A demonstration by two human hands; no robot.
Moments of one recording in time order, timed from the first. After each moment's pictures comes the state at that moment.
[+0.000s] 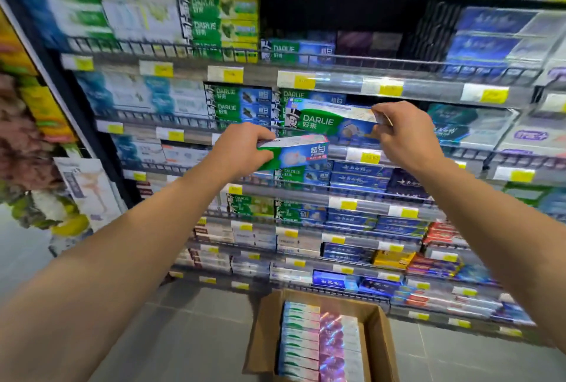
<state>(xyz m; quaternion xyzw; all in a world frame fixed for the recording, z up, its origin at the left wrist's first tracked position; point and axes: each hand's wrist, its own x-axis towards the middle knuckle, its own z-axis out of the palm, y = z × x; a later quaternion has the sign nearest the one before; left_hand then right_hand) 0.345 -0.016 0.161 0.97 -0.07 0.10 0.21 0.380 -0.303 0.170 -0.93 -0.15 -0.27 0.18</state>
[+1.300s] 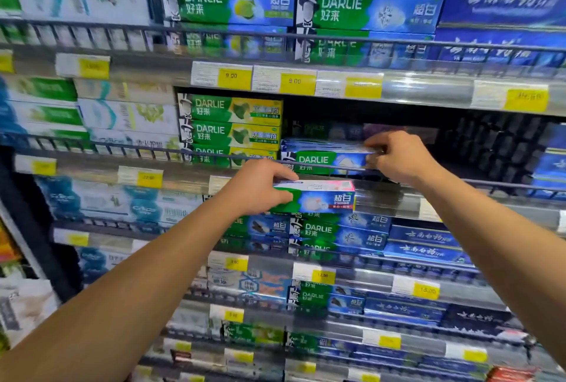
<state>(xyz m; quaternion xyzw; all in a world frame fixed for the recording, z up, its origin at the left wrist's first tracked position) 0.568 0.047 0.225 0.95 -0.16 0.08 0.27 0.626 -0.221 0.259 -0.96 -0.09 -0.19 0.18</state>
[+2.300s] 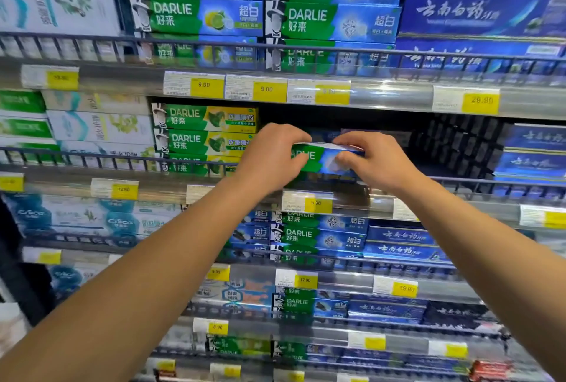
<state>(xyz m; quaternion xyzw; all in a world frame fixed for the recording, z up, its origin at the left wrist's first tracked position) 0.589 -0.011 0.262 0.91 -0.22 0.30 0.20 0.596 -0.222 0.265 -0.91 -0.20 -0.25 0.25</state>
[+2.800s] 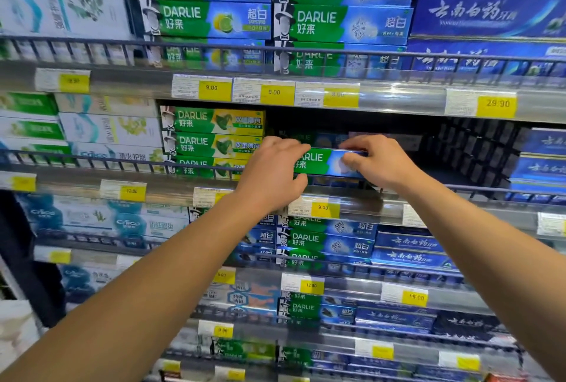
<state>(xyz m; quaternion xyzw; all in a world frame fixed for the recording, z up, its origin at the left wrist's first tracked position) 0.584 -0.003 0.240 0.93 -0.20 0.29 0.14 0.620 -0.221 0.263 -0.93 -0.17 -0.20 0.24</state>
